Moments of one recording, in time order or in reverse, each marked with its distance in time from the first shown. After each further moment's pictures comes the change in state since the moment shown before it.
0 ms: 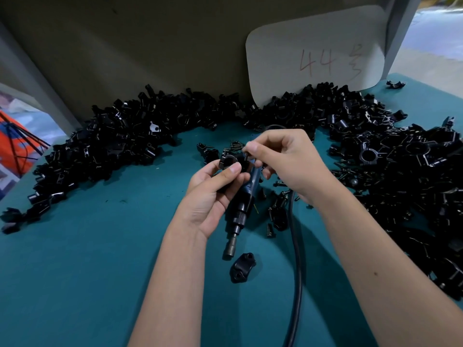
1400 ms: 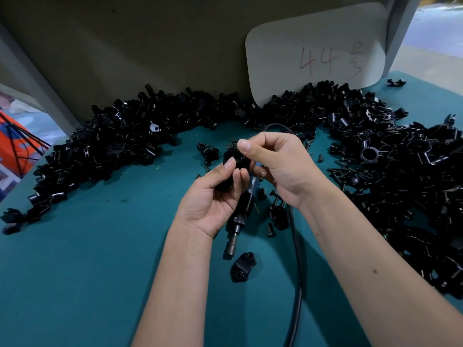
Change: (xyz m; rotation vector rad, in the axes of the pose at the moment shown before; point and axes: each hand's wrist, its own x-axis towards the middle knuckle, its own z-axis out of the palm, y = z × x) left_hand -0.008 0.006 0.012 -0.342 -0.020 -0.189; right_hand -0.005 -0.009 0.020 0.375 -0.008 0.180
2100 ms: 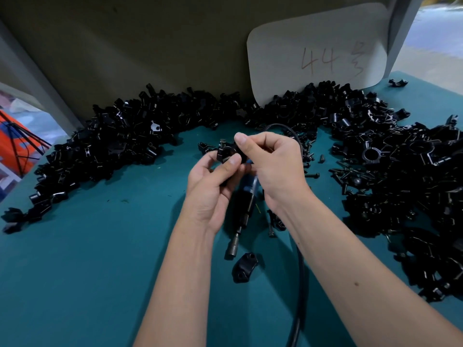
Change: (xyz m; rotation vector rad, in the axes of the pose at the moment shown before) left_hand 0.010 -0.005 -0.002 0.315 -0.010 0.375; right_hand 0.001 0.008 0.032 0.034 0.337 -0.053
